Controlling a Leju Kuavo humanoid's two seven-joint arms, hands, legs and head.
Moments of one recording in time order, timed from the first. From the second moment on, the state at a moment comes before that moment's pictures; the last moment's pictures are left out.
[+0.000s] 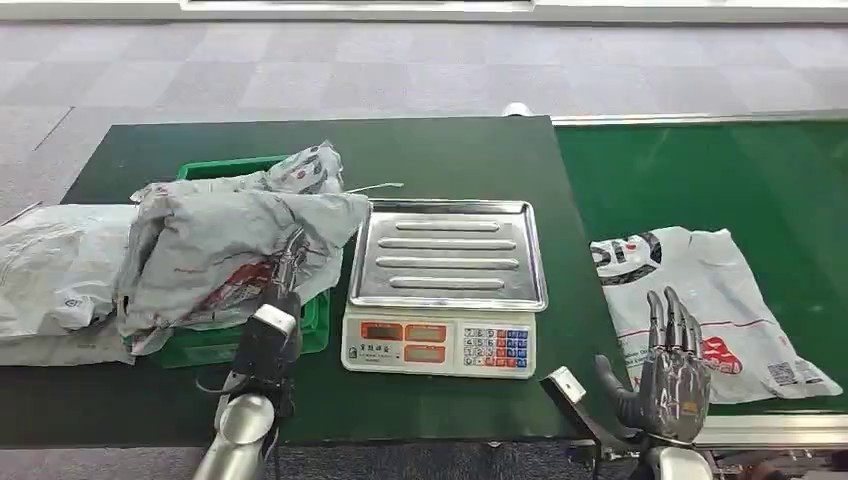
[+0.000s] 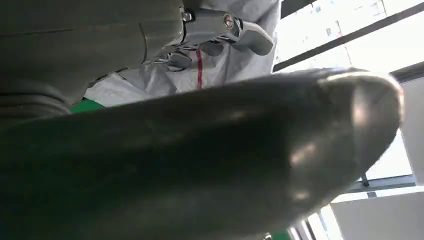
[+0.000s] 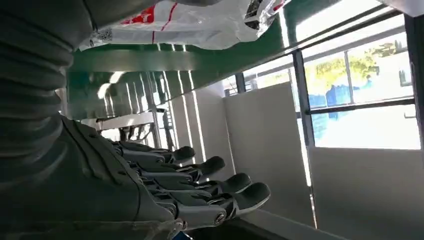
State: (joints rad) left arm -0.10 -0.19 -0.14 -1.32 -0.29 0.02 -0.50; right arm 0.18 0.02 0.03 -1.59 1.57 -0.53 -0.04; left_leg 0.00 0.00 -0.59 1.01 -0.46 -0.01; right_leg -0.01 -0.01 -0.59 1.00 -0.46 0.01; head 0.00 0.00
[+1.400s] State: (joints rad) left arm -0.04 -0.20 -0.13 -1.36 -0.34 0.00 -0.48; right arm -0.19 -0.31 0.10 -0.86 1.56 -0.24 0.25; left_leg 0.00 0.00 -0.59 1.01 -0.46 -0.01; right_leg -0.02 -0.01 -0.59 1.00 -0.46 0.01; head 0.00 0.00
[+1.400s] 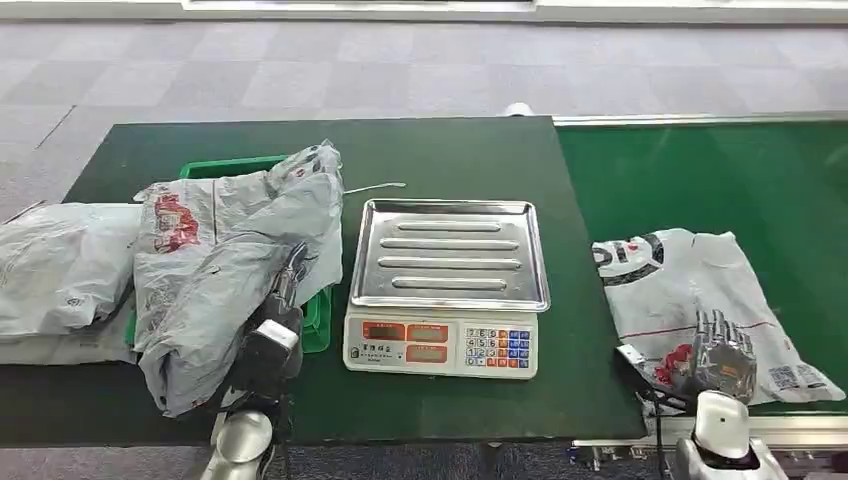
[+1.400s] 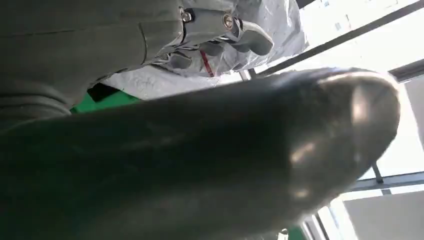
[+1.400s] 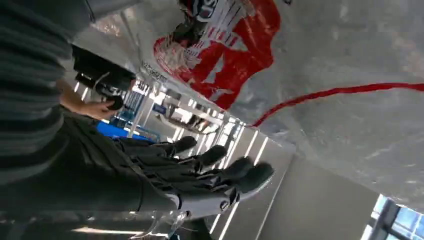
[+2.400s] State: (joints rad) left arm -1.04 0.09 -0.04 -0.48 -0.82 0.13 -0.13; right arm -0.21 -0.31 -0.06 -0.70 1.55 -0.16 0.12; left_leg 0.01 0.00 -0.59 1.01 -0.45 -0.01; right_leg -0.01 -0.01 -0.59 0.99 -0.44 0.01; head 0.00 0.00
